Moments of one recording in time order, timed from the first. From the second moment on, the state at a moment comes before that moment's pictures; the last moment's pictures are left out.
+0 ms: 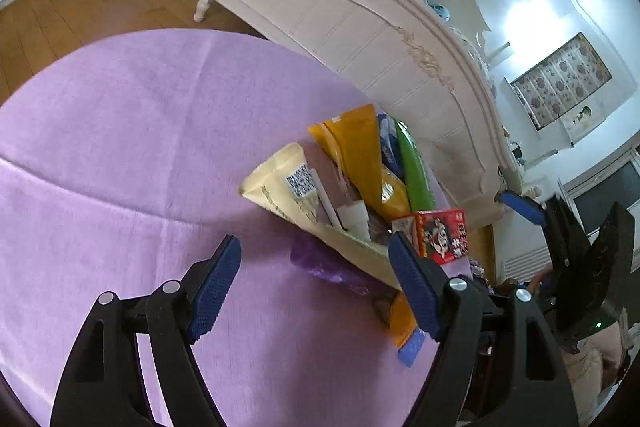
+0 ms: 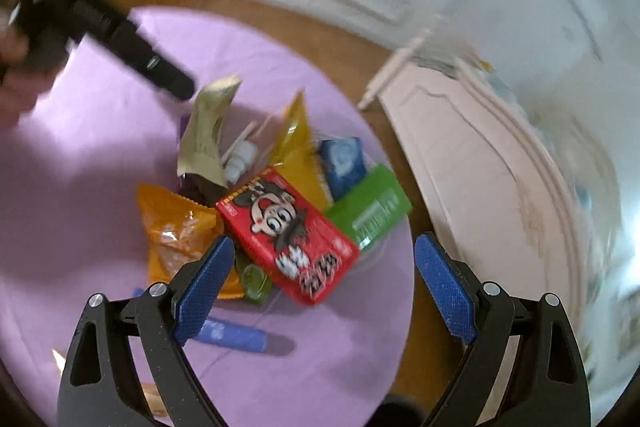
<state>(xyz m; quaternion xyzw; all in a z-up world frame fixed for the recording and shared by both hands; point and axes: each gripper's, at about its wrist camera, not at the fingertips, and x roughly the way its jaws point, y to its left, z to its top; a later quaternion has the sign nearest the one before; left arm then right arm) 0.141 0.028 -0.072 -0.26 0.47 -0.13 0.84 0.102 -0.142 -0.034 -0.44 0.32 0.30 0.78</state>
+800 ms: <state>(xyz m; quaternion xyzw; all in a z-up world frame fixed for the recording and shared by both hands) 0.145 0.021 -0.073 -0.25 0.45 -0.13 0.85 0.110 -0.180 -0.025 -0.24 0.38 0.33 0.83</state>
